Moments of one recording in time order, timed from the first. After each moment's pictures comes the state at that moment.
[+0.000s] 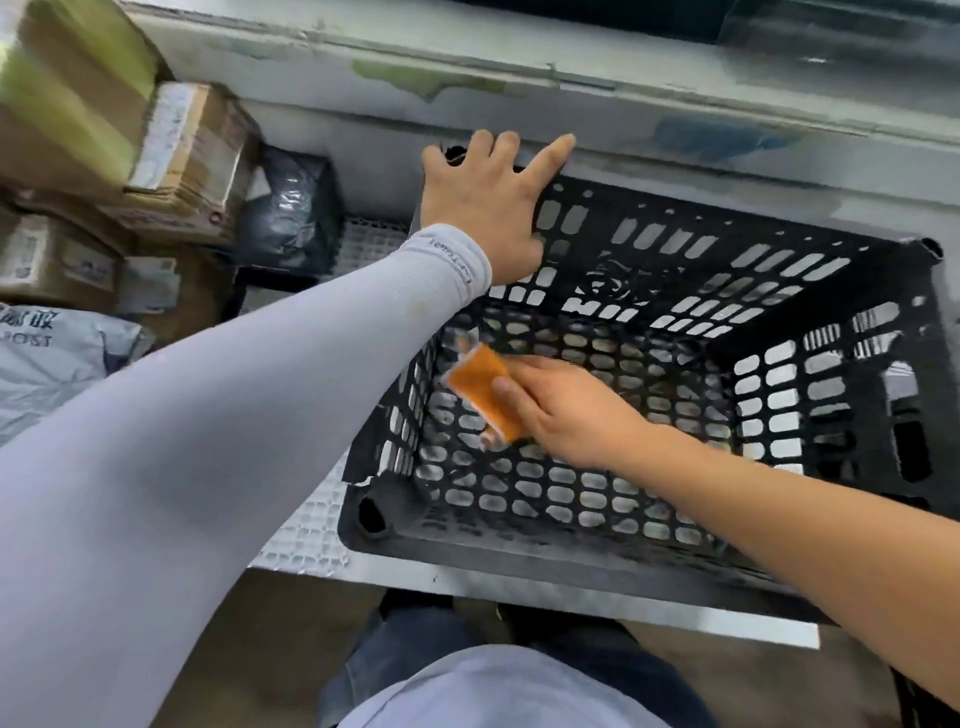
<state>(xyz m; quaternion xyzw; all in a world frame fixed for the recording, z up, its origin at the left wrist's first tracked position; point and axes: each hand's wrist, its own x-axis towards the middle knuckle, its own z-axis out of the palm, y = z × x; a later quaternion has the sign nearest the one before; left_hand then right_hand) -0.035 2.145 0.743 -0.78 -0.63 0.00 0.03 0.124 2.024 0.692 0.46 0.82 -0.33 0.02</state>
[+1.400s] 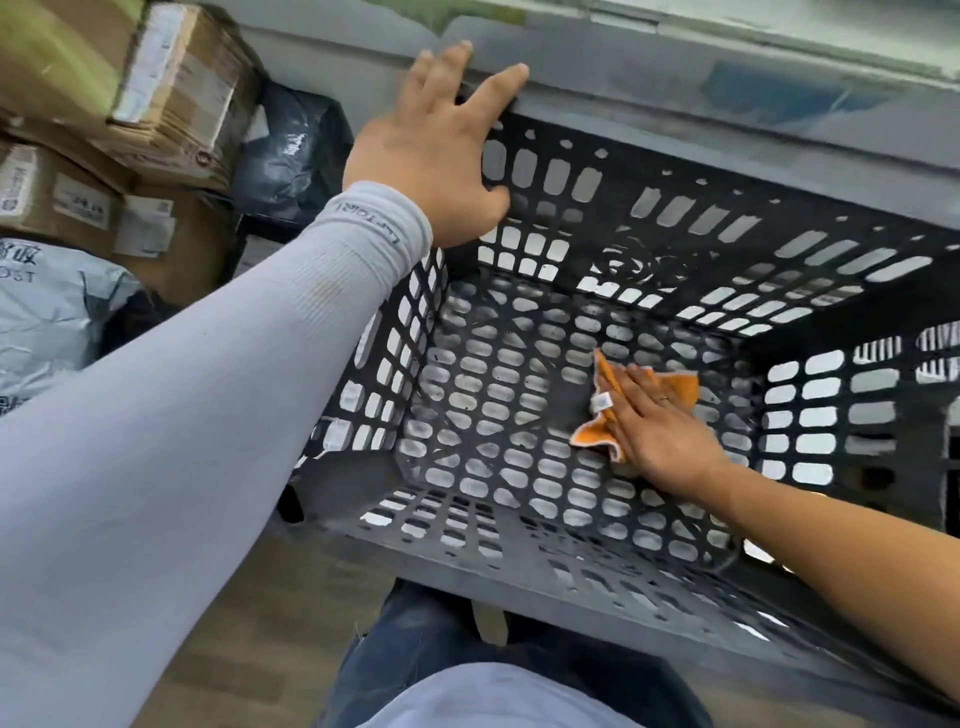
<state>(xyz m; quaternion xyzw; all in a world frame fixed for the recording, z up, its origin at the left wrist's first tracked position) -0.059 2.141 0.751 -0.71 -0.70 -0.03 -0.08 0.279 2.034 0.568 0.47 0.84 -0.20 0.17</state>
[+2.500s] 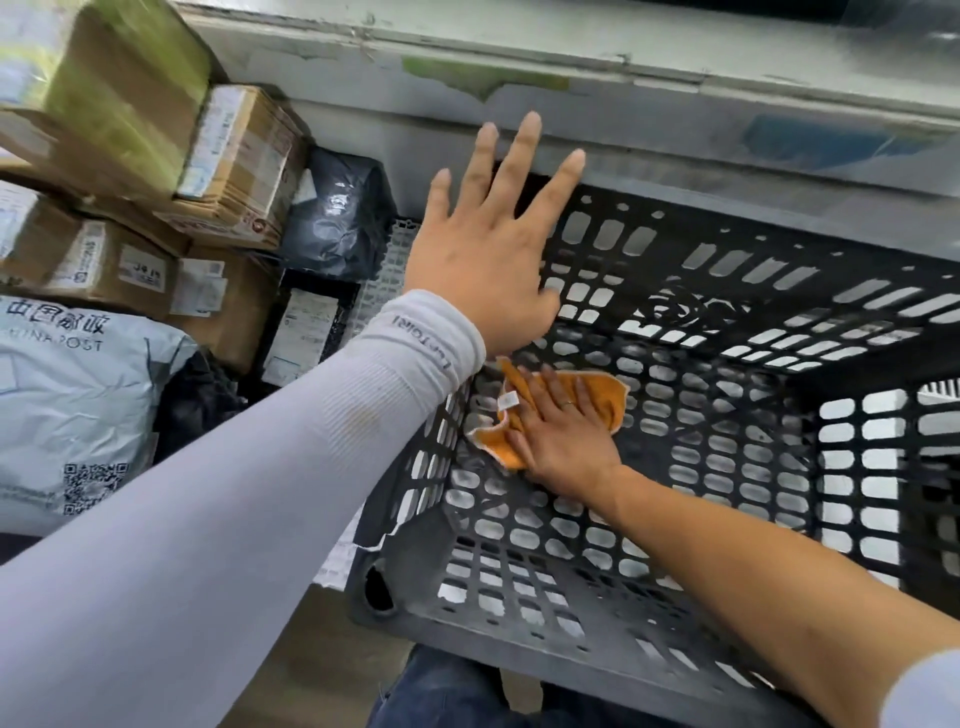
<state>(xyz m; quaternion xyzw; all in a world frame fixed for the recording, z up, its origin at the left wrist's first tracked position) -0.064 2.114 0.754 -0.76 -0.64 0.00 -0.06 0.111 2.045 0.541 0.45 0.86 -0.20 0.14</state>
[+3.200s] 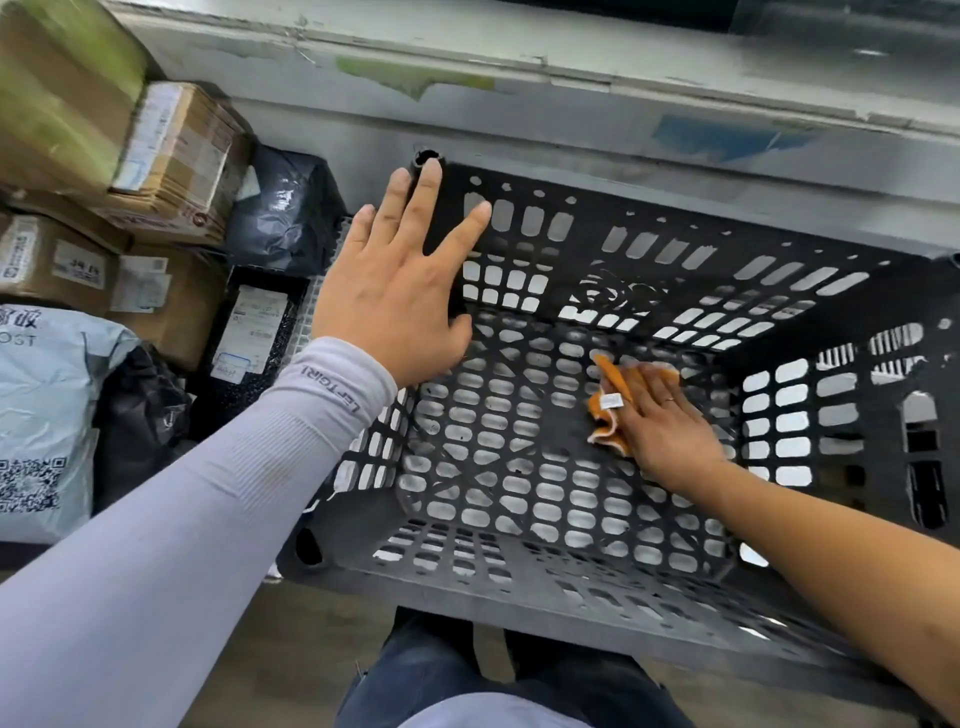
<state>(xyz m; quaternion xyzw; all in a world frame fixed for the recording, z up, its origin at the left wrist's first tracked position) -0.064 2.068 0.746 -0.76 -0.65 0.00 -0.01 0.283 2.044 0.581 0.52 0.83 -0.17 0.16</state>
